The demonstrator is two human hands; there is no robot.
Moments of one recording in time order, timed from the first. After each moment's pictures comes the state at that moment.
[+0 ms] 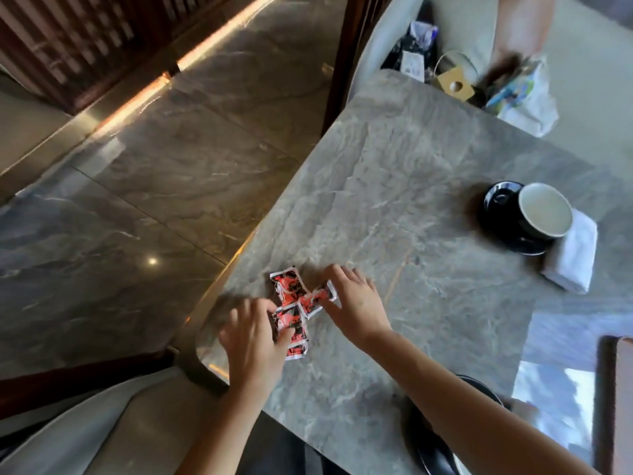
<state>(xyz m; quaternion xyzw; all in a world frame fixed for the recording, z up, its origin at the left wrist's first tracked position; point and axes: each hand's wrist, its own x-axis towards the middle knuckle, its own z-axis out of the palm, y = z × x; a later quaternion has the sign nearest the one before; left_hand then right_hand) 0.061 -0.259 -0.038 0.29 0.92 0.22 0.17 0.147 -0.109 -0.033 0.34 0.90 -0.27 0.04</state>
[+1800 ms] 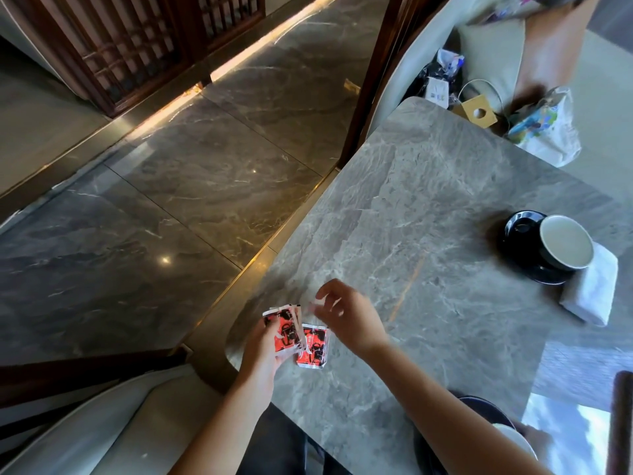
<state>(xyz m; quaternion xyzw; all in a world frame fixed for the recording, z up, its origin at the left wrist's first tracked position) 0.039 -0.266 -0.039 -0.26 0.61 0.58 0.46 0.115 -0.132 -0.013 0.37 0.80 -0.47 0.03</state>
